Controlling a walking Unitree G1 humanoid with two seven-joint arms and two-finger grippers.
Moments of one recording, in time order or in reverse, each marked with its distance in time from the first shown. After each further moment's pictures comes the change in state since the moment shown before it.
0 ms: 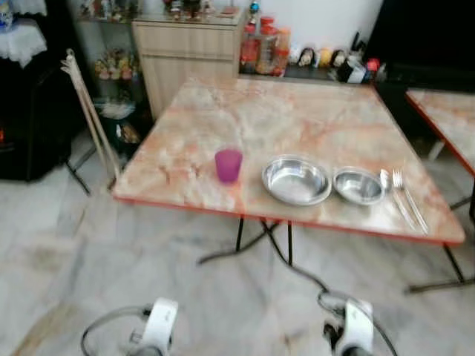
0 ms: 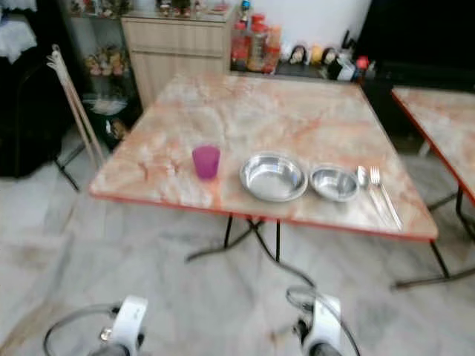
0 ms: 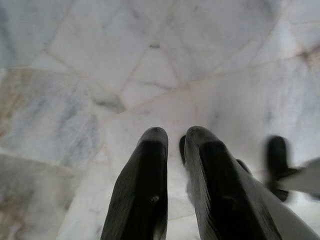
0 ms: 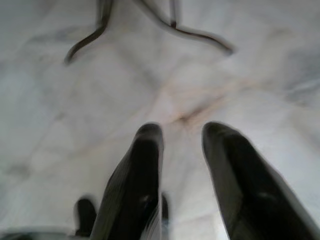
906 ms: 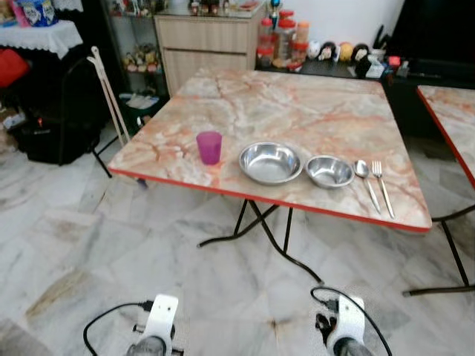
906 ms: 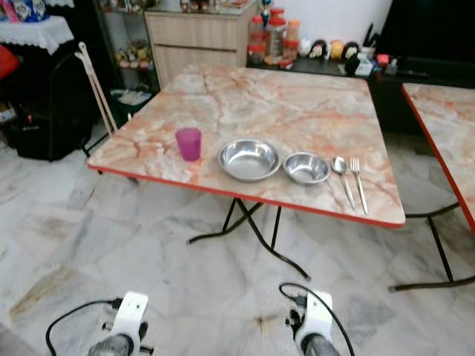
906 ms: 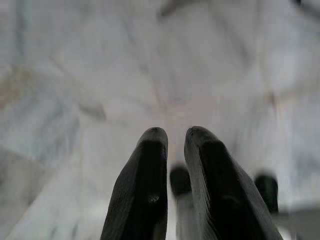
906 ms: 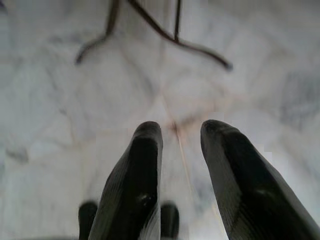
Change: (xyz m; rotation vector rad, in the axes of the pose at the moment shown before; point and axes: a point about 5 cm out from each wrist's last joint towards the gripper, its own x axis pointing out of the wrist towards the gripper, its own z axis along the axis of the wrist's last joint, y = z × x) left arm 0.004 -0.004 0.048 -0.075 -0.193 0.010; right arm 0.005 0.004 0.033 -0.028 -0.138 0.014
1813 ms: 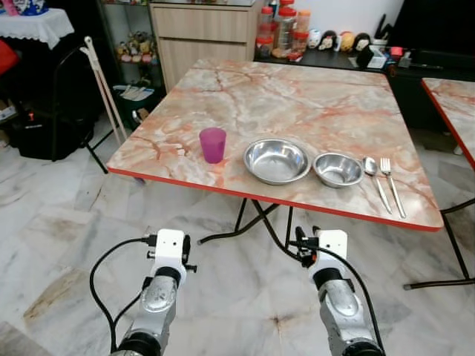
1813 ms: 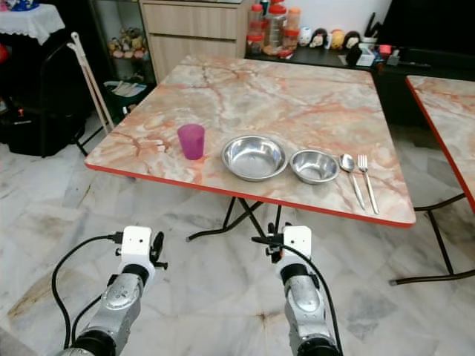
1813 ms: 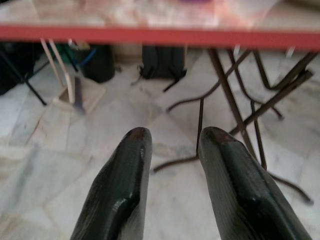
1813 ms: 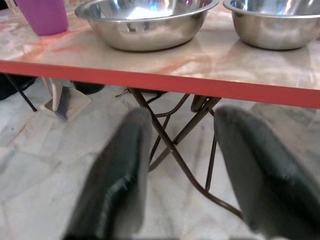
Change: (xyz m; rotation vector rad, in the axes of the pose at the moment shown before) left arm -0.008 -0.012 0.110 -0.078 -0.600 0.029; right arm -0.003 0.067 0.100 -0.186 -0.594 0.170
